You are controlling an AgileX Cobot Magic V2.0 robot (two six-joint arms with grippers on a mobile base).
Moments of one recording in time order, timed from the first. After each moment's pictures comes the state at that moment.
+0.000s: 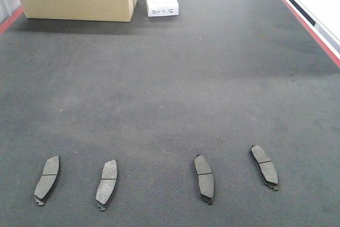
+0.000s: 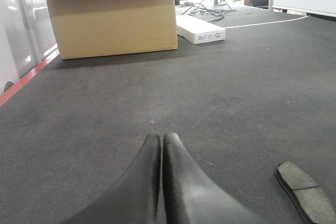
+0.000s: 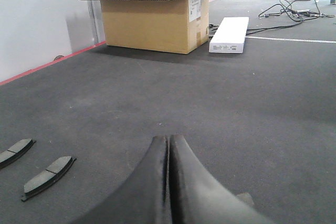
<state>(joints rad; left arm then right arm) -0.08 -0.01 0.03 0.06 0.12 0.02 0.55 0.14 -0.34 -0.29 0.38 0.33</state>
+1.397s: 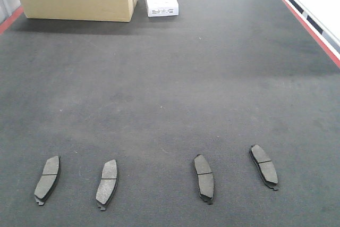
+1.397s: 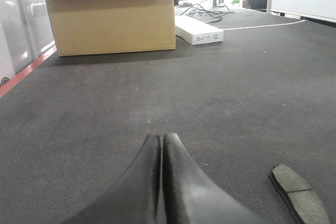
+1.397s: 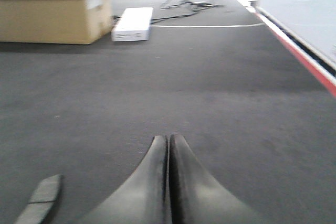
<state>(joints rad) -0.08 -0.01 0.03 0.03 0.12 0.02 0.10 0.14 -0.09 -0.21 0.13 0.23</state>
